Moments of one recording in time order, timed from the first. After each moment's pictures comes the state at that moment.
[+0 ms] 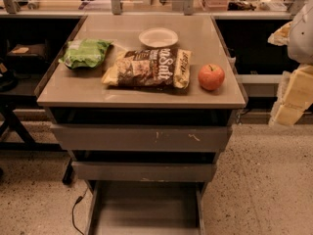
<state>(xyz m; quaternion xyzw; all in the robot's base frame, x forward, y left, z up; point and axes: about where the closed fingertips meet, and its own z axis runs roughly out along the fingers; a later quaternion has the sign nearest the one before) 0.438 -0.217 0.976 -0.60 0.78 -0.03 0.16</state>
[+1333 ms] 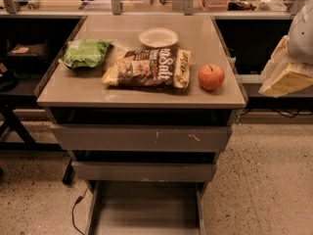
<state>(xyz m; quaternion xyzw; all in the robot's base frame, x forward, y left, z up) 0.438 -0.217 0.976 -0.60 0.78 -0.03 0.16</state>
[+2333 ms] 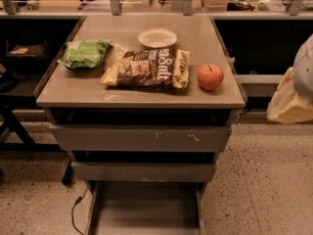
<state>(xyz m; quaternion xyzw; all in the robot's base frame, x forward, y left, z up) 0.396 -0.218 0.952 -0.60 0.78 -0.05 0.13</state>
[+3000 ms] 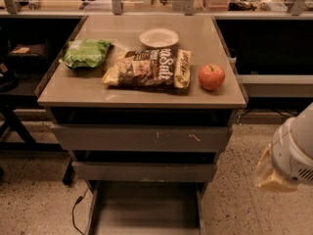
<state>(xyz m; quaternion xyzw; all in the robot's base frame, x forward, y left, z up) 0.333 -0.218 0.826 -0.59 0.80 0.02 0.07</state>
